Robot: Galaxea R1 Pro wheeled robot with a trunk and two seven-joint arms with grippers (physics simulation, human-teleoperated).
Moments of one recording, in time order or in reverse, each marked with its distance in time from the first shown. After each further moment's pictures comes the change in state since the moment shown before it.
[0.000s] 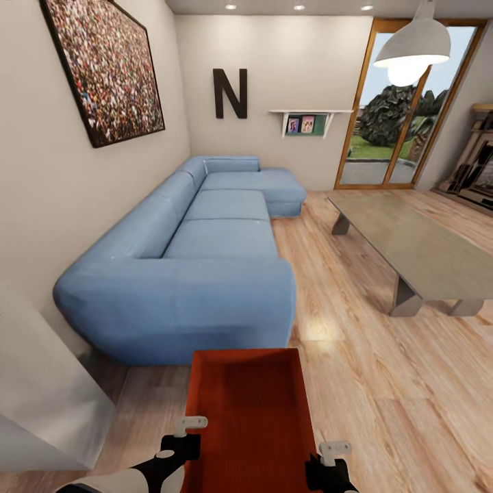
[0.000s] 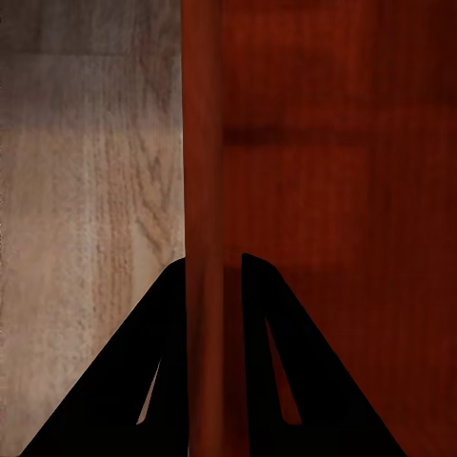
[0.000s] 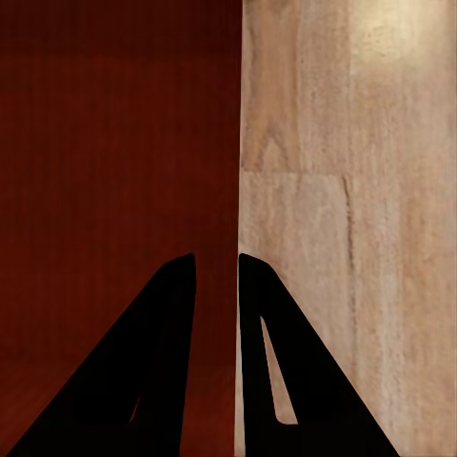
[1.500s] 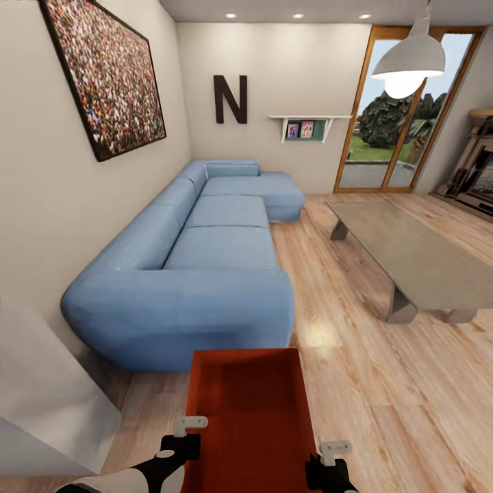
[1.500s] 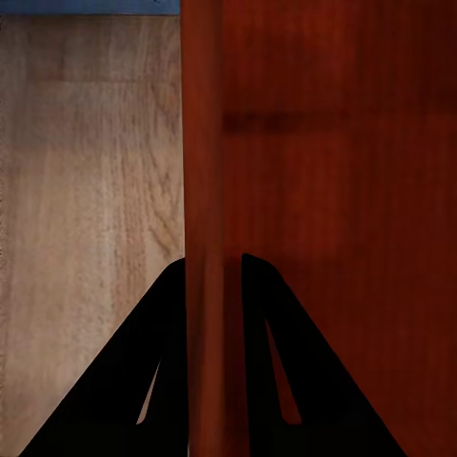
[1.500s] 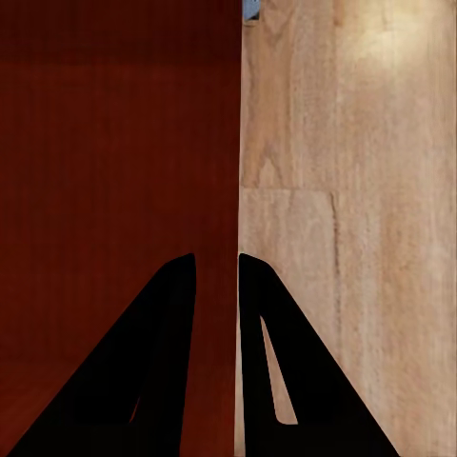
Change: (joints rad) left arm 0.000 0.000 0.002 -0.002 -0.004 0.001 0.003; right arm -0.001 0.000 0.000 0.000 0.000 0.000 0.000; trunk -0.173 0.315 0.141
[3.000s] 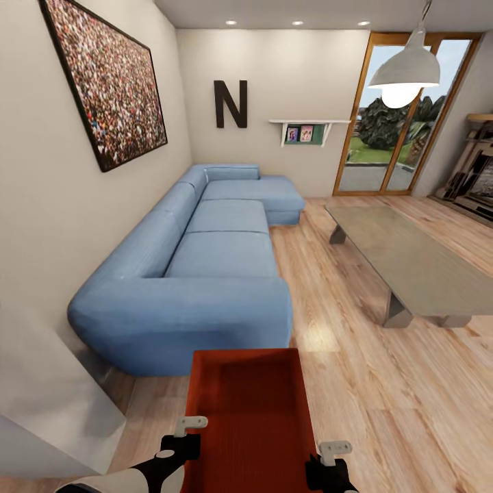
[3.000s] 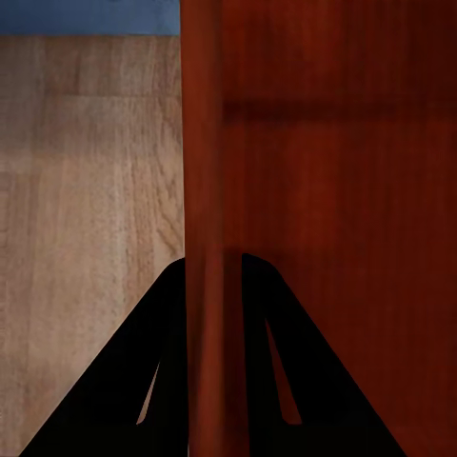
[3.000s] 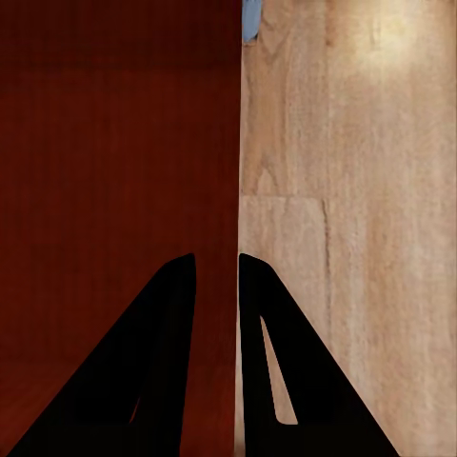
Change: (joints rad) left arm 0.000 0.000 0.000 0.000 0.000 0.000 0.000; right arm 0.000 0.000 0.000 0.000 0.000 0.000 0.000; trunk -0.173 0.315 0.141
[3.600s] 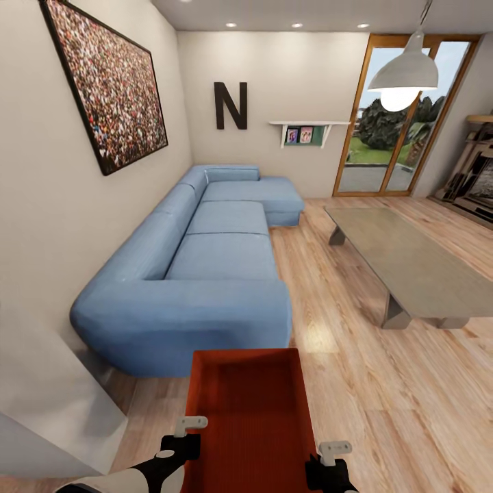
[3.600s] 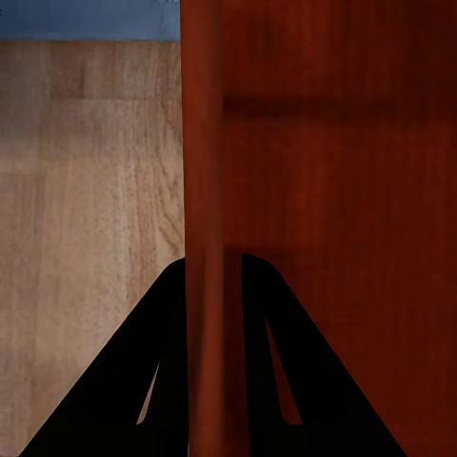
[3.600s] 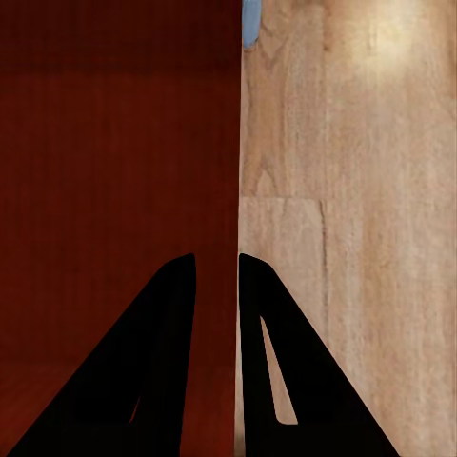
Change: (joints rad) left arm 0.000 0.000 0.000 0.000 0.000 0.000 0.000; right arm 0.000 0.000 0.000 0.000 0.000 0.000 0.000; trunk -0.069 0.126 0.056
